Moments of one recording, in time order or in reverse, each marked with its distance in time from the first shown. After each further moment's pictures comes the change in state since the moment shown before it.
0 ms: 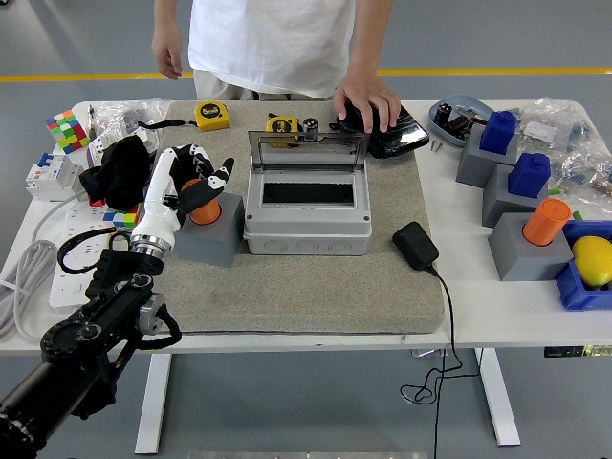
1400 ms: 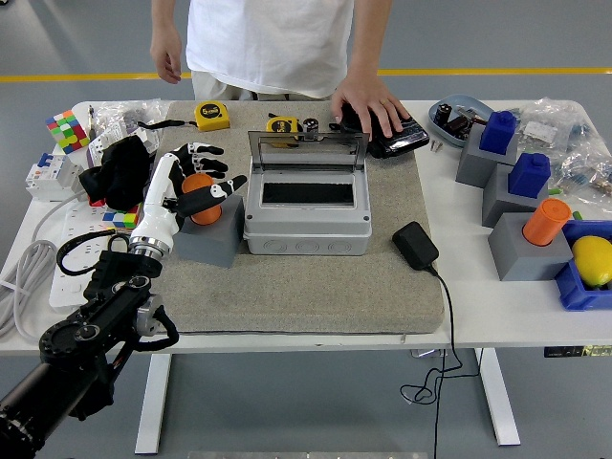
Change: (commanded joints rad) left arm 0.009 0.005 0.009 0.015 -0.021 -0.024 -0.005; right arm 0.001 0.002 -0.003 0.000 -0.002 0.002 0.001
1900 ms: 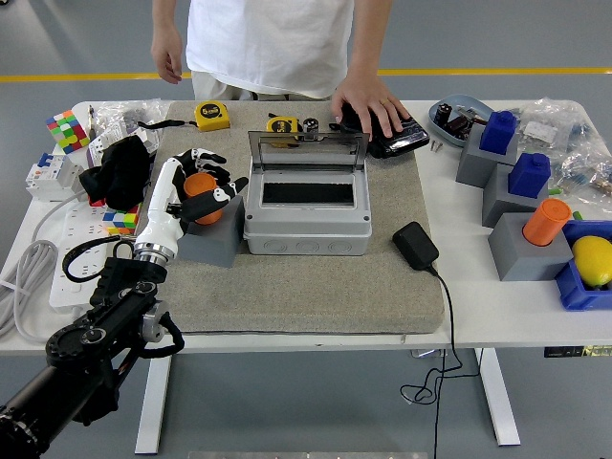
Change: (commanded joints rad) left arm -0.005 -0.018 0.033 0.034 -0.040 0.014 -0.058; right arm 0.000 -0.001 -0.011 0.000 0.002 -0.001 0.000
